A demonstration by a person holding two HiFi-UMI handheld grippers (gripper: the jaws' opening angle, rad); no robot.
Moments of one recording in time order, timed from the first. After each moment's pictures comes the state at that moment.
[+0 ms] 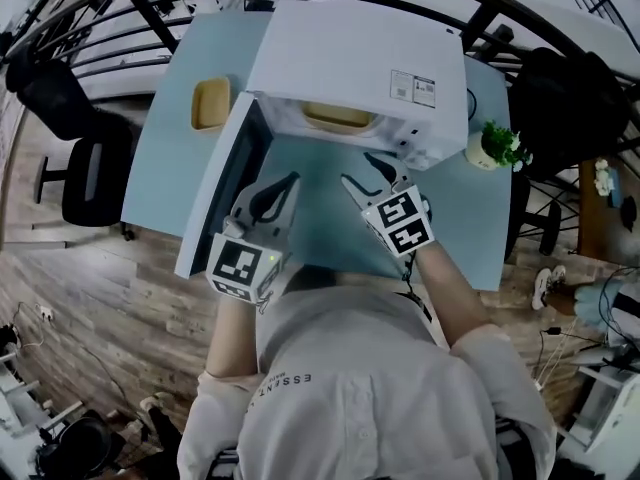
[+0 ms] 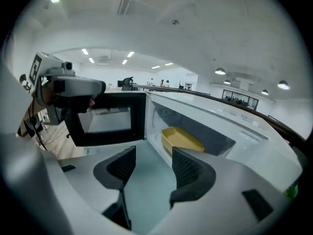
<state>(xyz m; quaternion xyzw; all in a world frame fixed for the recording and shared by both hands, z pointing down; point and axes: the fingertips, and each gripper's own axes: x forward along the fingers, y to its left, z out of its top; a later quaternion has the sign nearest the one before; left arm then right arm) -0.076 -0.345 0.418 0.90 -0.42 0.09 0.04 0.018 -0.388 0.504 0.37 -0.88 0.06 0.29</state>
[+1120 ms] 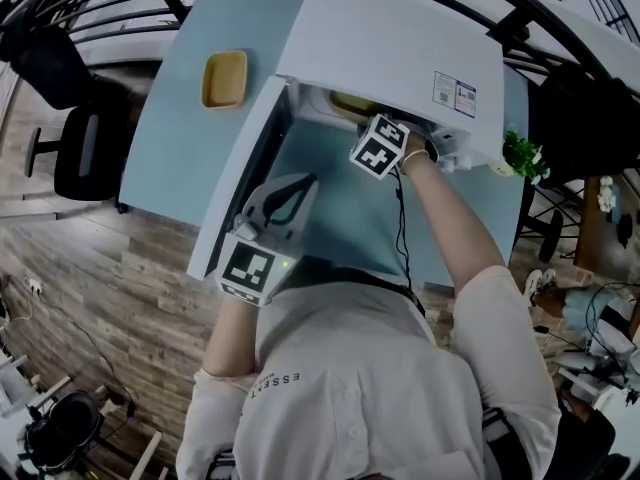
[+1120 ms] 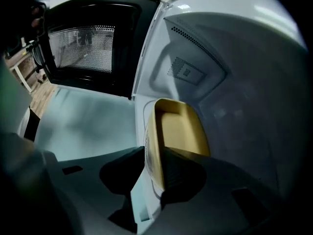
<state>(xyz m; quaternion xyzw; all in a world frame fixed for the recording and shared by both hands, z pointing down) -0.101 -0.349 0.436 0.90 -0.41 0.09 0.08 -0.013 -0.513 0.612 0.25 -0.77 -0.08 0.58</state>
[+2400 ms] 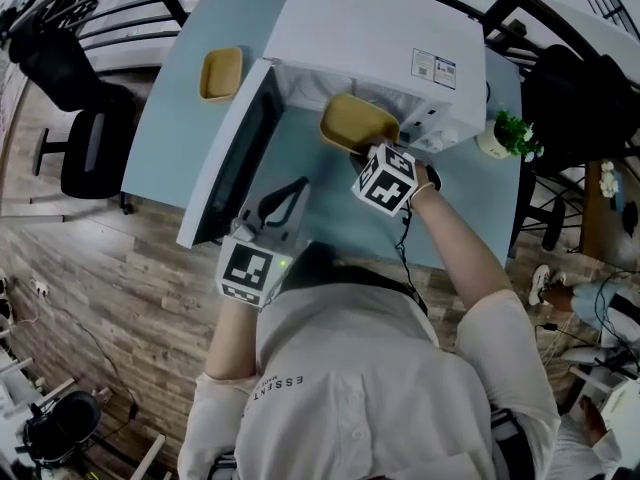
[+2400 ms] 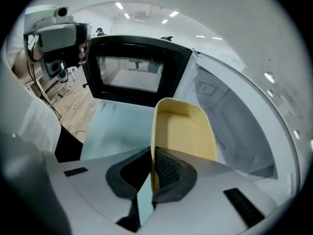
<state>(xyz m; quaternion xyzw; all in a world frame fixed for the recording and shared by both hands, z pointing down) -0.086 -0.294 0.442 0.90 -0.42 0.13 0.05 -0.012 -0.375 0.574 0.18 -0.83 -0.03 0.53</state>
